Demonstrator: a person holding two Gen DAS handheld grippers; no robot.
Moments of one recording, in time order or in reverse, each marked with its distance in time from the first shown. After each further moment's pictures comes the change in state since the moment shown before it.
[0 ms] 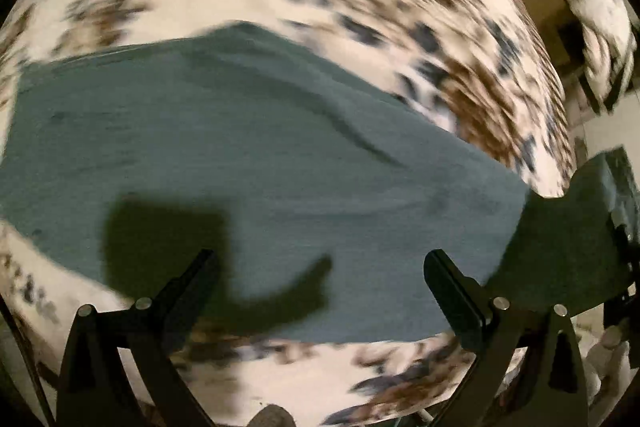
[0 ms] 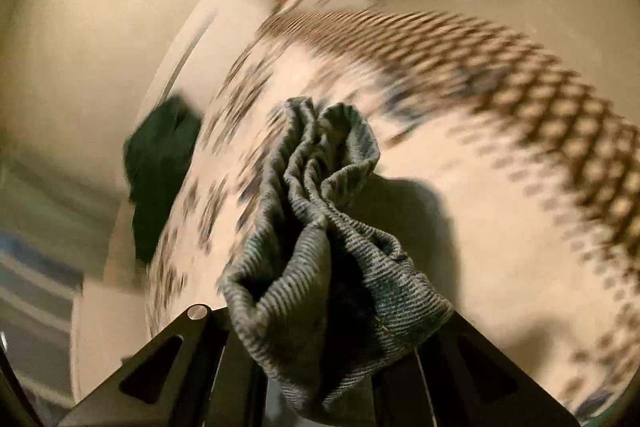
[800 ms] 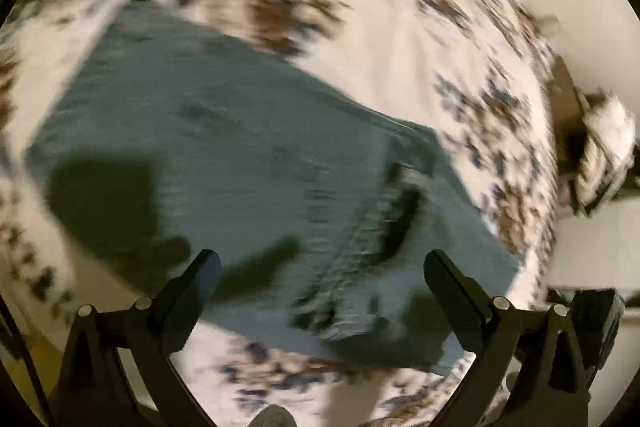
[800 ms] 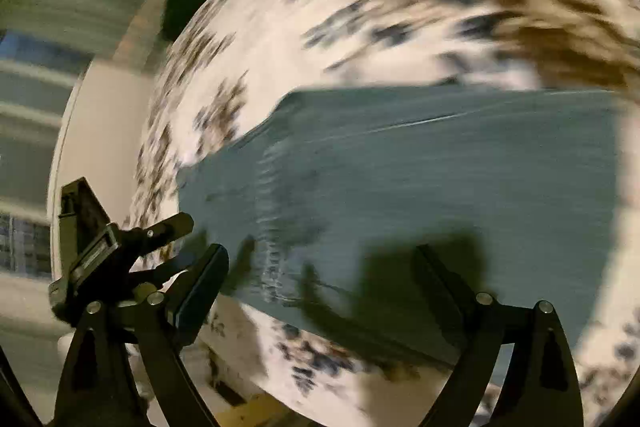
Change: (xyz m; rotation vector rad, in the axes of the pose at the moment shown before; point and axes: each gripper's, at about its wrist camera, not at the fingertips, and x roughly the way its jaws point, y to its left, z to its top) left arm -0.012 0.131 0.029 -0.251 -0.053 -0.165; right arm 0.140 0.131 -0.167 -0.347 0.602 0.026
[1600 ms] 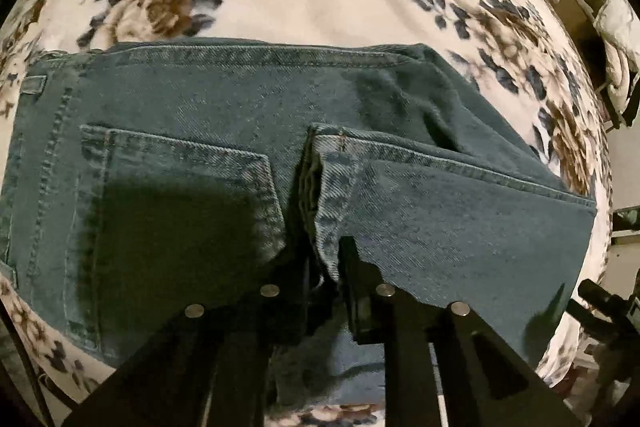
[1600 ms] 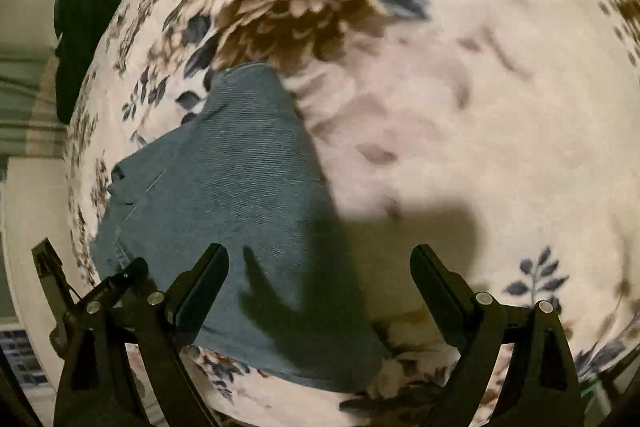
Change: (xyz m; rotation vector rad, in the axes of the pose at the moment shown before) left arm 0.071 -0.035 -0.004 0.284 0.020 0.208; right arm -0.031 -0.130 -0.004 0.287 -0.025 -0.247
